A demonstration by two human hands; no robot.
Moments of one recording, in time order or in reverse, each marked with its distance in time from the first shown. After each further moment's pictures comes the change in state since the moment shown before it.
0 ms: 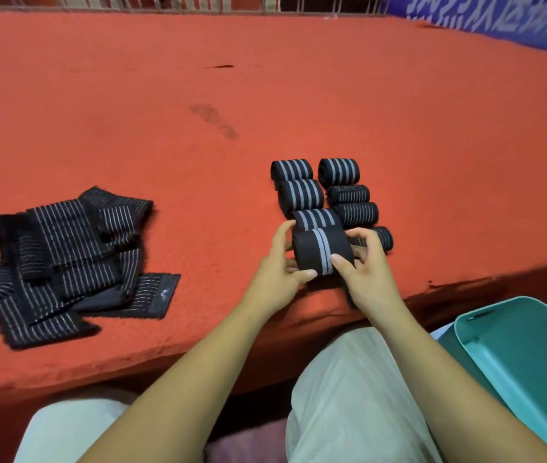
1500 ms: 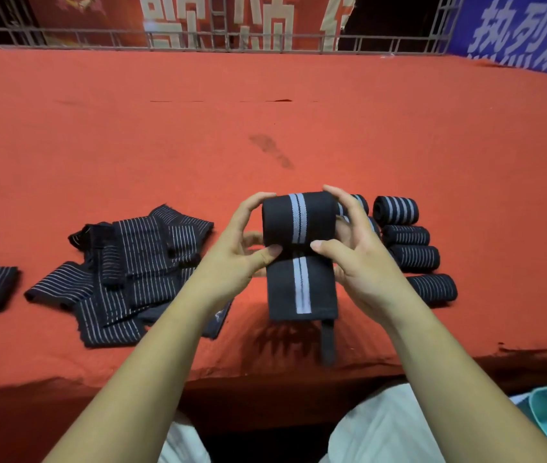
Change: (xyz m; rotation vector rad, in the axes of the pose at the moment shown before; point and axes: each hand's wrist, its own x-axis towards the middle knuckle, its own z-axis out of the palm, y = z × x) left_hand -0.036 0.080 -0.139 -0.197 0.092 0.085; right_hand 0.025 -0.120 0.074 0.414 -0.497 -0.132
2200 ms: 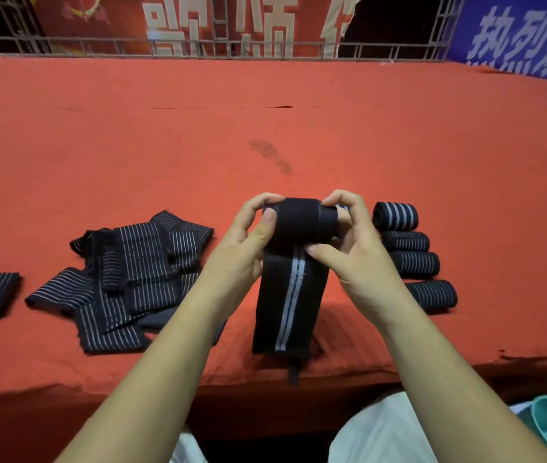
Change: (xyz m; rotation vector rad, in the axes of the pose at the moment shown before) left_hand 0.007 0.013 0.018 -0.281 0.027 0.015; right_hand 0.003 -0.010 0.005 -0.078 0.017 -0.159
